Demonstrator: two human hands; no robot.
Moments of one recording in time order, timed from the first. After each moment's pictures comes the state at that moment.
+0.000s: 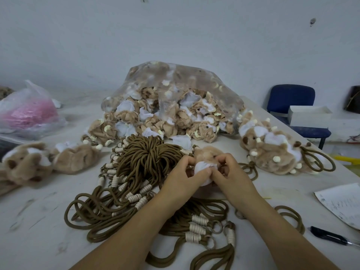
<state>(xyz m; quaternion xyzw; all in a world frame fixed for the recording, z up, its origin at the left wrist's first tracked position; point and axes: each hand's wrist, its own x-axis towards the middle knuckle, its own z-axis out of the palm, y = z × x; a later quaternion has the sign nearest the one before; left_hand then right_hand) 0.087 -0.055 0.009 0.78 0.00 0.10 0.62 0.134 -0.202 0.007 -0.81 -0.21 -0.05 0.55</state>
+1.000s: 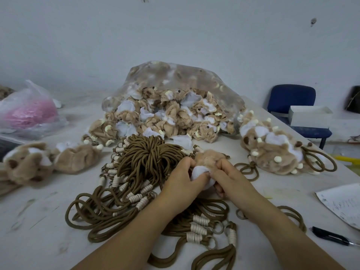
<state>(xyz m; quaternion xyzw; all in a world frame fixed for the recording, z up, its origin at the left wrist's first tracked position) 0.093 -0.051 -0.002 0.86 0.00 0.14 0.50 0.131 -0.206 0.010 -0.79 -0.21 0.09 0.57</state>
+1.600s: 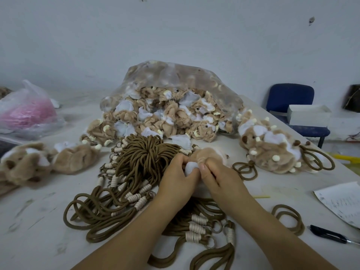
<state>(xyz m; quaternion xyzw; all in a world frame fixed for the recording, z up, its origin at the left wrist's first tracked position) 0.094 -0.052 -0.002 0.82 0.04 0.19 0.53 0.116 -0.190 0.013 -0.84 -0.35 -0.16 0.39</state>
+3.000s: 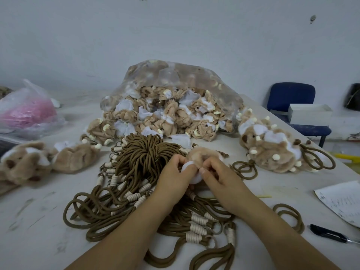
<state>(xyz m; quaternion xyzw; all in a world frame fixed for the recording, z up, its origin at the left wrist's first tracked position) 0.096 -0.046 0.000 0.76 0.05 0.15 0.63 0.124 -0.197 0.010 -0.82 -0.33 -0.06 0.46</state>
